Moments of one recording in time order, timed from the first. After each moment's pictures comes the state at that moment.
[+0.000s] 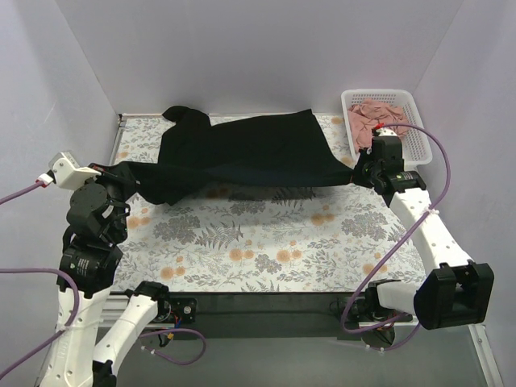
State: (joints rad) left arm -0.24 0.64 1.15 -0.56 -0.54 -0.64; right arm 0.16 1.22 1.03 -0.51 0.04 0.36
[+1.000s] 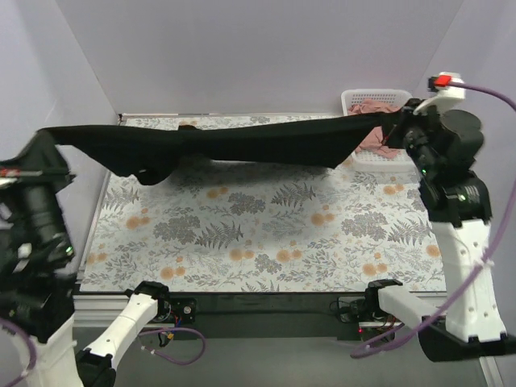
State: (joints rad) left arm -0.24 0.73 1.59 -0.45 -0.59 -0.36; right arm 0.16 1.06 1.49 -0.58 -0.02 0.24
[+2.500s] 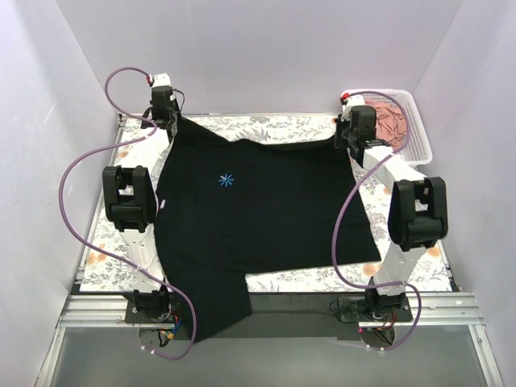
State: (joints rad) left arm -0.07 2.06 1.74 -0.11 -0.27 -0.17; right arm 0.16 1.79 1.33 -0.03 -0.02 0.02
